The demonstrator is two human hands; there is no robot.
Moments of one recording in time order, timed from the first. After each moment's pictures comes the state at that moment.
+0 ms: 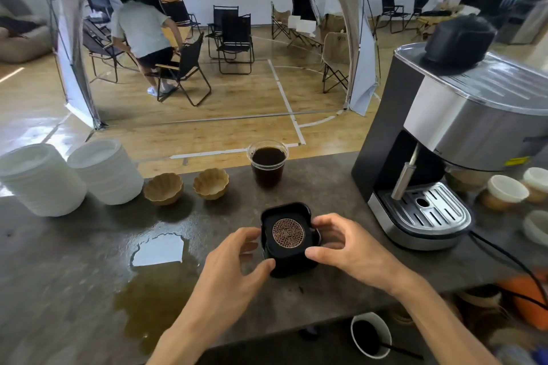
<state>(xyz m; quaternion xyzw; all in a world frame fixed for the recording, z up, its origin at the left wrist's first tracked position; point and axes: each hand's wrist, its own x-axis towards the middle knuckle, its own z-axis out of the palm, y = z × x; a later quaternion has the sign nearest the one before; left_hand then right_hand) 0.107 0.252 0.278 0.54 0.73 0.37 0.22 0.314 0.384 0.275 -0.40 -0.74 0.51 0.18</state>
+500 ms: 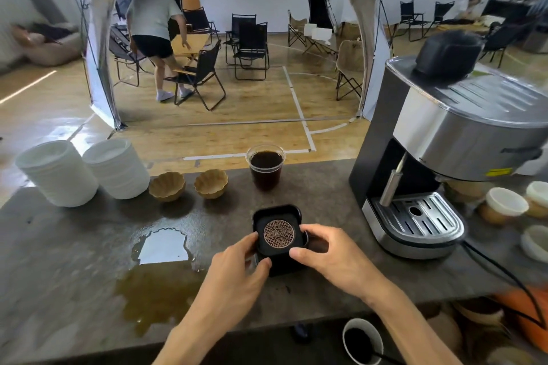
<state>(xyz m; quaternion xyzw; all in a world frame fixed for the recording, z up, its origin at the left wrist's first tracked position) 0.136 0.257 0.279 0.50 0.76 0.35 0.23 0.309 0.372 0.284 -0.40 -0.76 0.48 0.18</state>
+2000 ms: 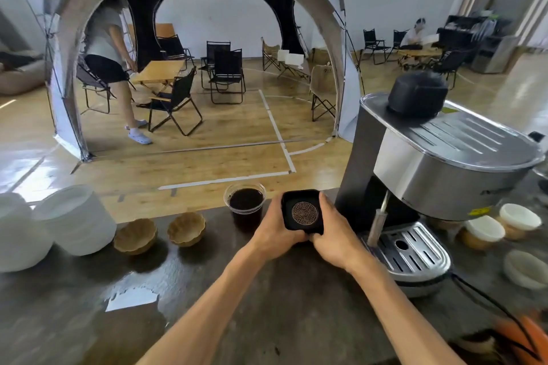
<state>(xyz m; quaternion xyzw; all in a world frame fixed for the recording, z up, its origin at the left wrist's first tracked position) 0.137 0.453 0.263 0.55 0.61 0.44 0.37 0.291 0.478 0.292 -0.52 -0.76 0.34 0.20</state>
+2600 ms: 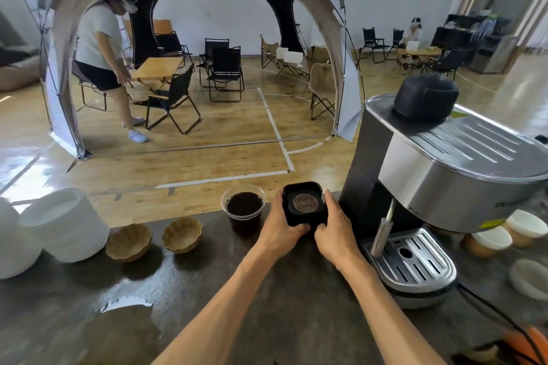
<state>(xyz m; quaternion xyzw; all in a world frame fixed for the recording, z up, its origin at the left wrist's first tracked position) 0.149 0.469 0.266 0.50 0.64 0.45 0.36 0.279 0.495 0.280 -0.57 -0.68 0.37 0.28</state>
